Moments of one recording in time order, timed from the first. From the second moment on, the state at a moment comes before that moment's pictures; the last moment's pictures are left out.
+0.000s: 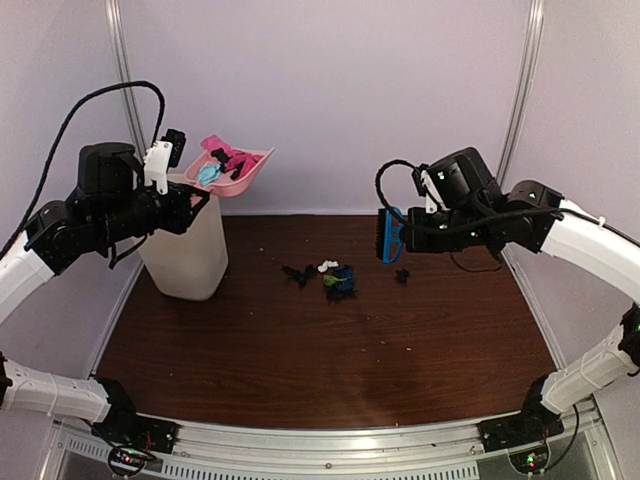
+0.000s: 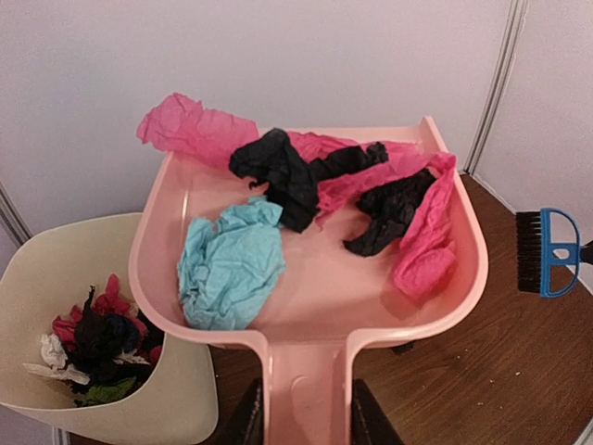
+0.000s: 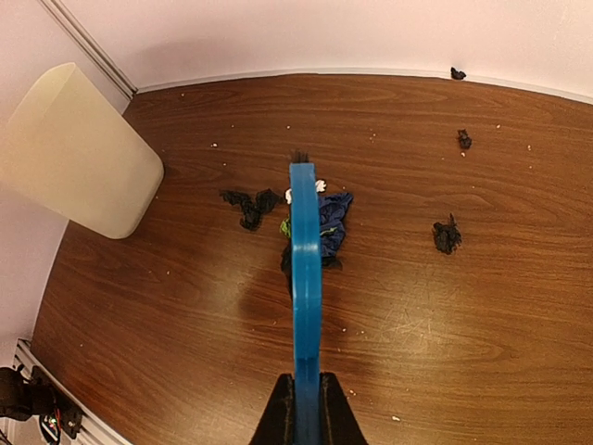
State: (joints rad) left arm -0.72 1.04 1.25 -0.54 -0.27 -0.15; right arm 0.86 1.35 1.42 -0.77 0.29 0.60
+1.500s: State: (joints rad) left arm -0.21 1.15 1.38 -0.49 0.20 -1.10; right arm 0.86 1.25 1.33 -0.76 0.27 0.66
